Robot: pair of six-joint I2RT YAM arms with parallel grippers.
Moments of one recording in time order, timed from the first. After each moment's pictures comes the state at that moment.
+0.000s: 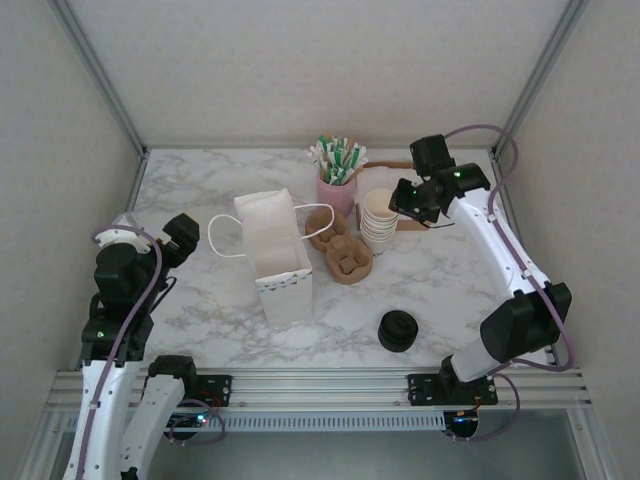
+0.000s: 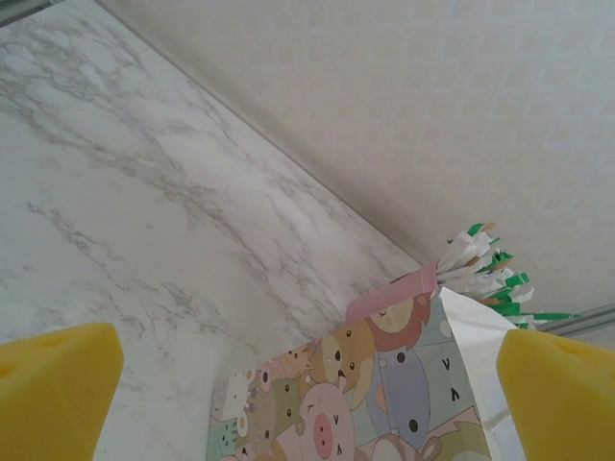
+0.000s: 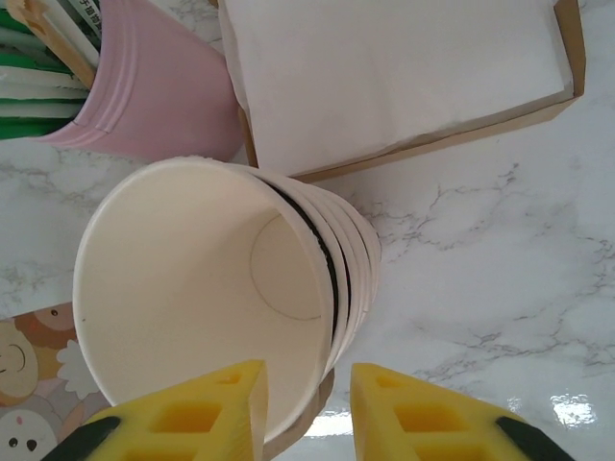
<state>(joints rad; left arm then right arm) -0.06 0.54 0.80 -0.54 0.02 -0.75 0.34 1.55 1.59 -1.09 -0.05 0.57</state>
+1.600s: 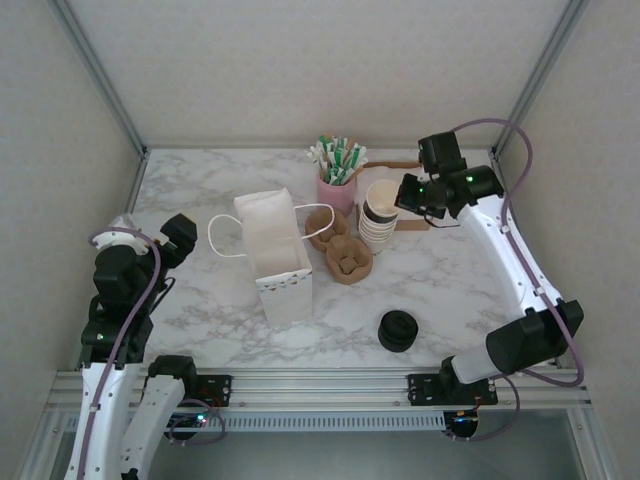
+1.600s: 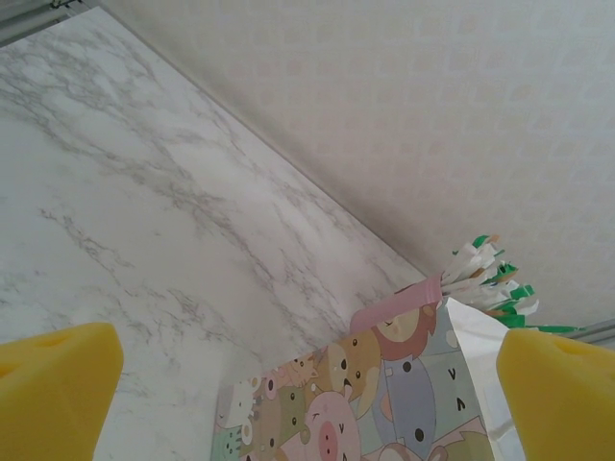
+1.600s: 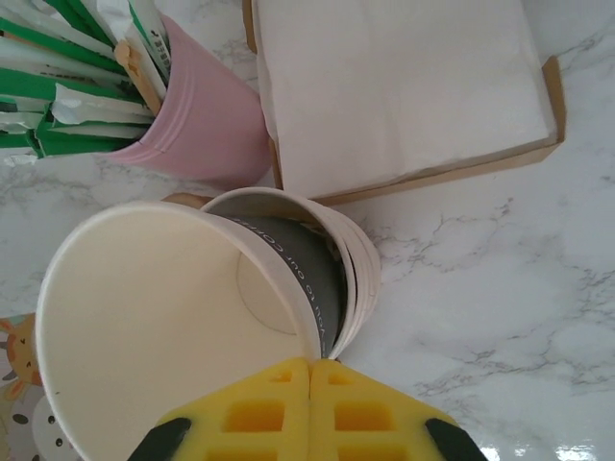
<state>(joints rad) -0.06 0.52 0.80 -0.54 -0.01 -0.75 0.34 1.46 1.61 -1.09 -0.03 0.53</state>
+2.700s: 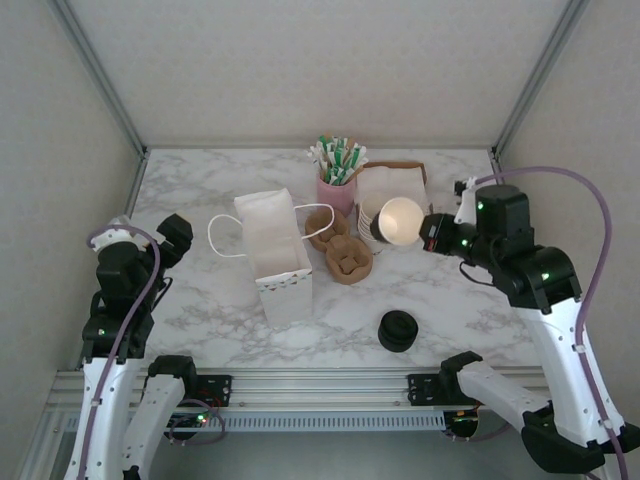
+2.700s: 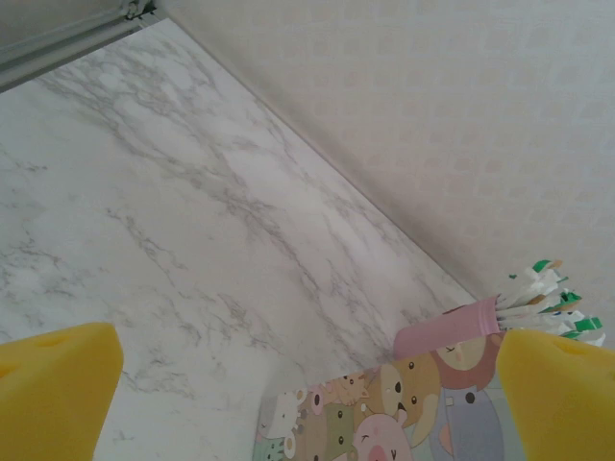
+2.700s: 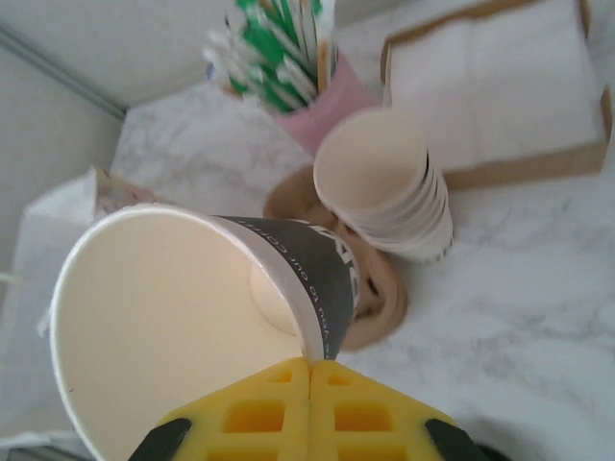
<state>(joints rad) -0.04 0.55 0.80 -0.58 -0.10 -0.75 0.41 0.93 1.39 -1.12 -0.15 0.53</state>
